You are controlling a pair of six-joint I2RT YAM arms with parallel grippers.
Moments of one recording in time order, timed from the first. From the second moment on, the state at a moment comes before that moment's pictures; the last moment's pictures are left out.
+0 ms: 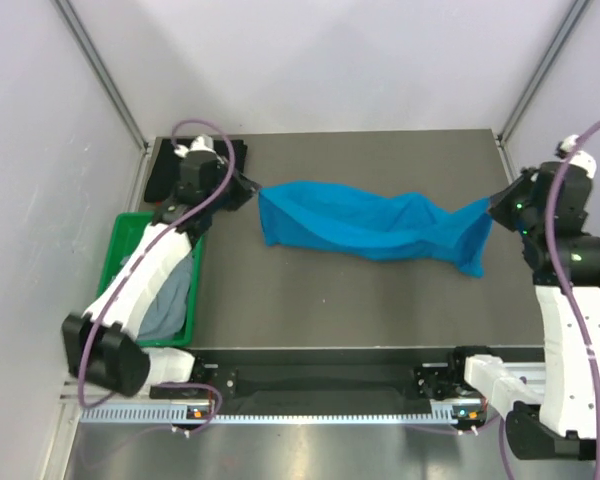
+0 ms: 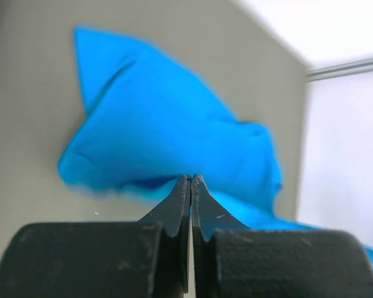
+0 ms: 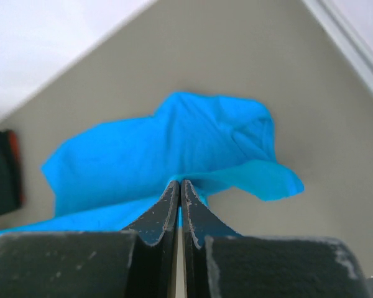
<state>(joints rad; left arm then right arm) -0.30 1.35 1.16 -0.32 0.07 -0.88 -0.02 0.94 1.36 -0.92 0.17 0.53</state>
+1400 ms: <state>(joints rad) -0.28 2.19 2.44 -0.35 0.30 -1.11 -0.20 1.67 2.28 -0.64 0.03 0.50</state>
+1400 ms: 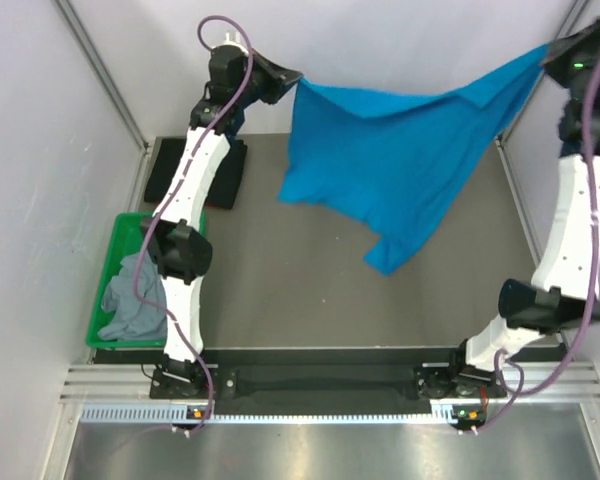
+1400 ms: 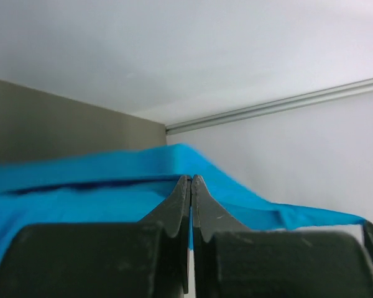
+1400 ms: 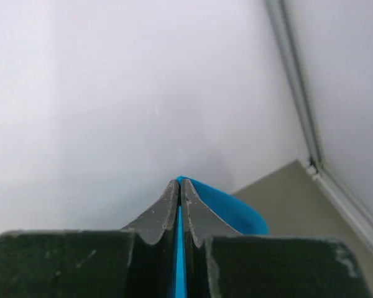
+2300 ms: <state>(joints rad) -0.29 1.01 0.50 -0.36 0.23 -0.91 -0.30 0.56 0.60 -0.93 0.04 0.63</state>
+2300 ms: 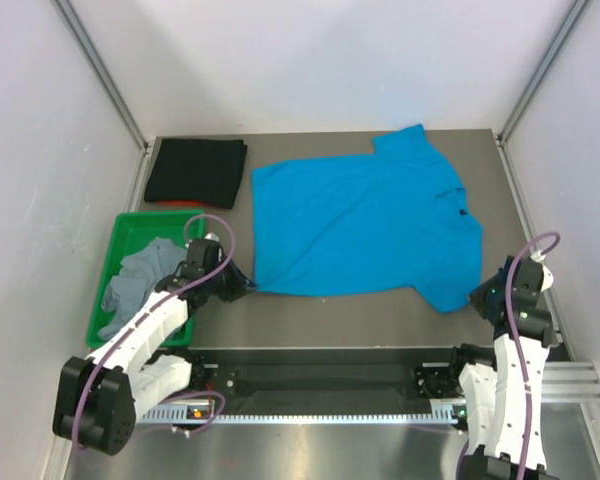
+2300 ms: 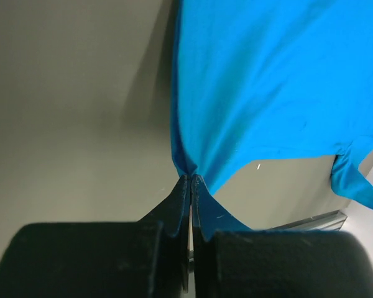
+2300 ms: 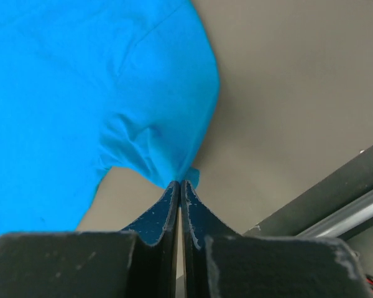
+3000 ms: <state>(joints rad) -0.29 0.90 0.57 -0.50 0.14 -0.83 -0.30 0.55 0.78 -1.00 0.10 0.59</state>
